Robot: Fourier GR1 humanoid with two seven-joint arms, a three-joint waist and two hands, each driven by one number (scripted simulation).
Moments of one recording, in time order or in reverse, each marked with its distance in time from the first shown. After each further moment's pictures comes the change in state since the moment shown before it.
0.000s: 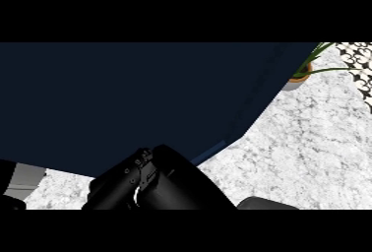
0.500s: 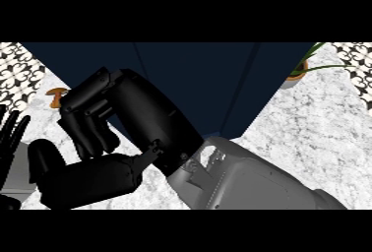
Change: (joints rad) left arm -0.004 -0.017 0.049 0.012 -0.013 -0.022 0.032; right arm -0.231 0.033 -0.114 0.355 -0.191 -0.045 -0.134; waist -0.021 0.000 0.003
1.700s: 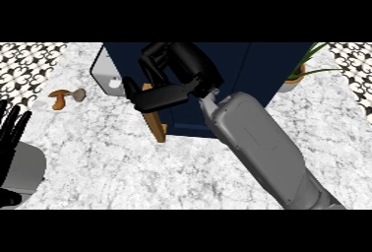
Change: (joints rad) left arm -0.045 -0.059 0.073 0.028 -0.046 -0.050 0.056; right arm 0.026 -0.008 -0.221 0.417 -0.003 0.354 -0.344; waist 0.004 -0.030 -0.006
